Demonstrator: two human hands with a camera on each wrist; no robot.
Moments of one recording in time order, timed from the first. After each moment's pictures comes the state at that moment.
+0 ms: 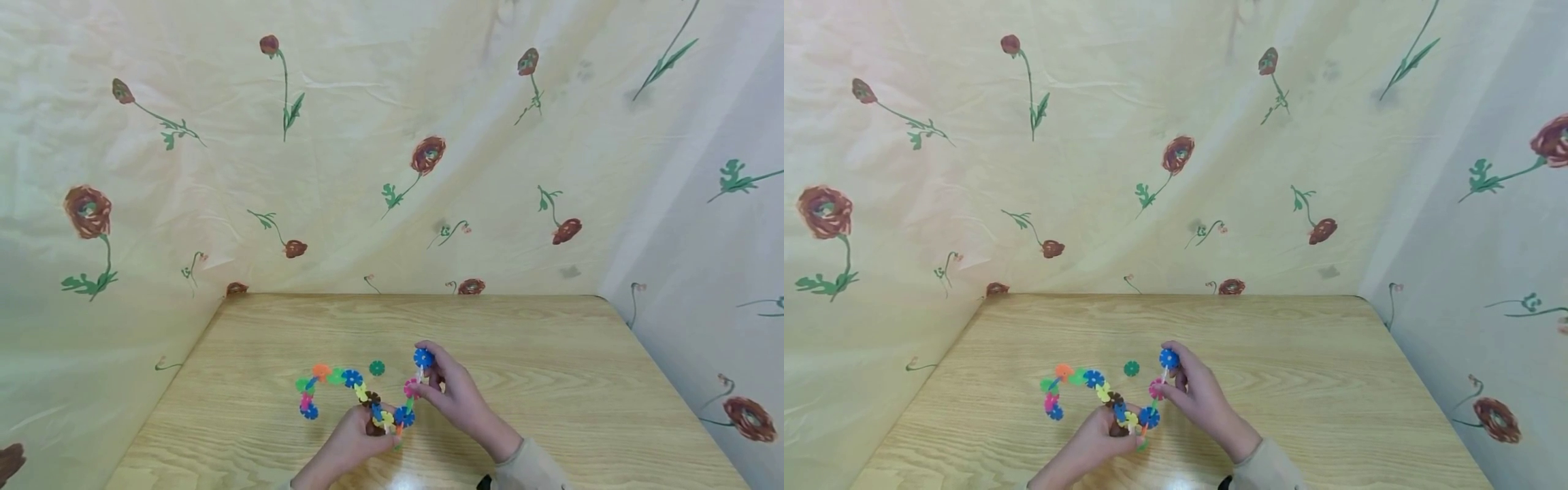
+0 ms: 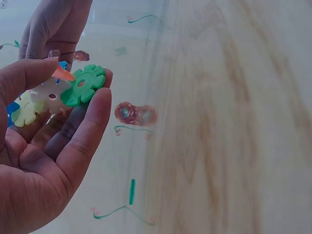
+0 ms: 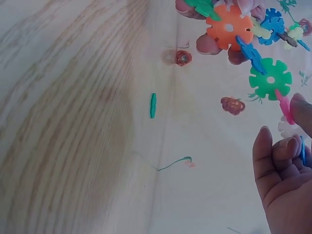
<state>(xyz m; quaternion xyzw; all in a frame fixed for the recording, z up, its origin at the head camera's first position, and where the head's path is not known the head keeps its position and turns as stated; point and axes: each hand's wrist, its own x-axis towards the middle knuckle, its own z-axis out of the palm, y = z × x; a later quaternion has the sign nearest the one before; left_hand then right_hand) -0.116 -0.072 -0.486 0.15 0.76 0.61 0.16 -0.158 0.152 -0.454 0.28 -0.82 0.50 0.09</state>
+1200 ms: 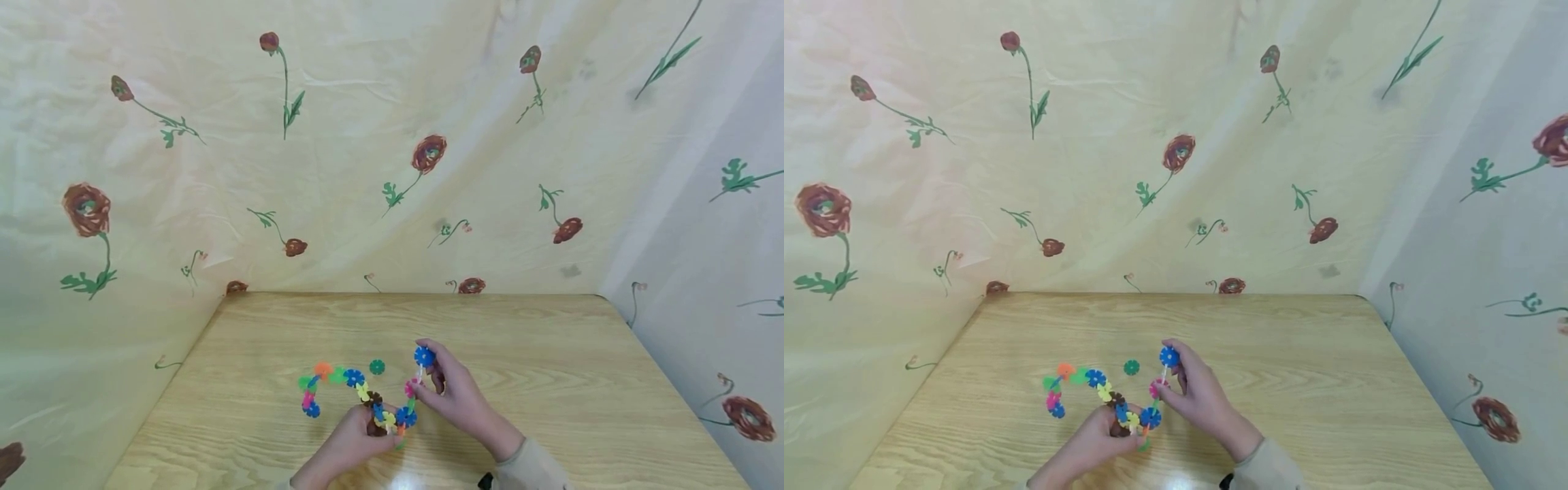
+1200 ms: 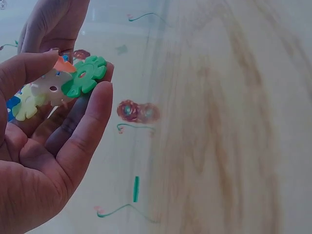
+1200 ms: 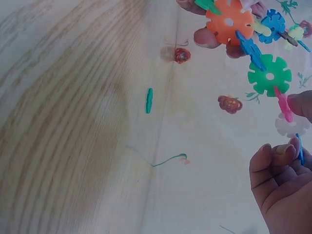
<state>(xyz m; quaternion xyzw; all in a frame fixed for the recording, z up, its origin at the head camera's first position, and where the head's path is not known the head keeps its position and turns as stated) -0.116 -0.071 -0.485 0.16 0.77 0.60 0.17 -0.156 0.150 -0.452 0.28 -0.83 0.47 0.12</state>
